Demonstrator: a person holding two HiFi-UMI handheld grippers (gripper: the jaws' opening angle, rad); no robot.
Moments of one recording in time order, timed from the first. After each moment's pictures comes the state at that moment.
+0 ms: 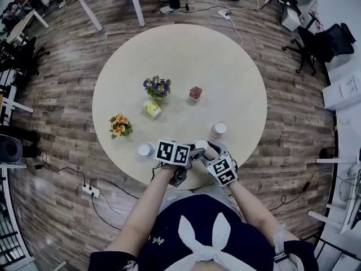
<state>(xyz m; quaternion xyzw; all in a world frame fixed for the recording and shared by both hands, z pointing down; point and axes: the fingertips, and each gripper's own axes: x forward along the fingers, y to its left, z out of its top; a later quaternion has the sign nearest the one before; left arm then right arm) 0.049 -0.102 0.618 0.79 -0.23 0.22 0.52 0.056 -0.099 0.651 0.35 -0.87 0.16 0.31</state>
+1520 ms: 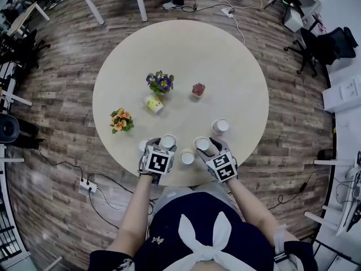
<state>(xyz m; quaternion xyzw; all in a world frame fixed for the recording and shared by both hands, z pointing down) -0.086 -0.112 0.651 0.76 -0.41 0.40 0.31 0.056 -0.103 0.655 0.37 -0.85 0.20 0.33</state>
